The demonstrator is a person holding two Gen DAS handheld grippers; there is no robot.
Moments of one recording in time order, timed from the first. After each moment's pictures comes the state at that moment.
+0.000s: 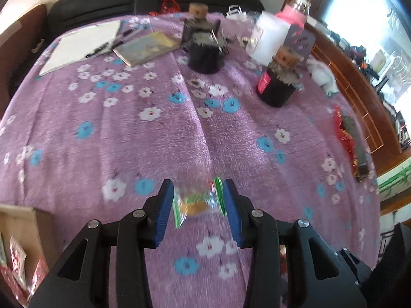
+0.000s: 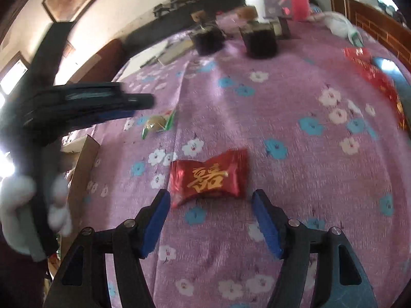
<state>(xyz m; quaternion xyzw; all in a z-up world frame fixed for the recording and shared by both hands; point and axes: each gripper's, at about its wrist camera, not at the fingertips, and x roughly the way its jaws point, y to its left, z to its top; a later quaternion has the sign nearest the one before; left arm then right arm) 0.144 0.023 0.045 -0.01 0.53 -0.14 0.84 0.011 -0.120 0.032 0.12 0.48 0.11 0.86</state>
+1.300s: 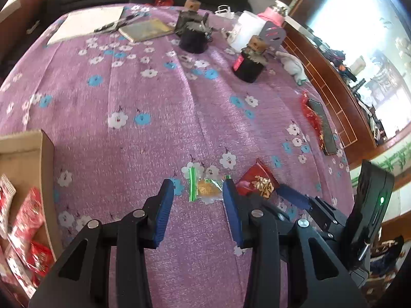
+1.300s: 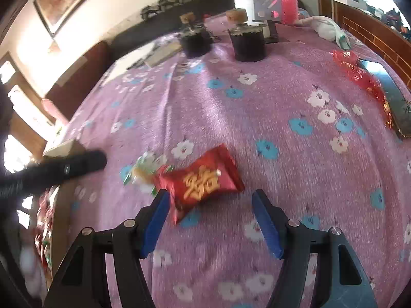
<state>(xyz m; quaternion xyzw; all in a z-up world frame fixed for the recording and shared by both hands) 0.066 0.056 0.058 -0.07 0.54 -0.19 0.82 0.026 -0.110 0.034 0.11 0.50 0.04 0.86</state>
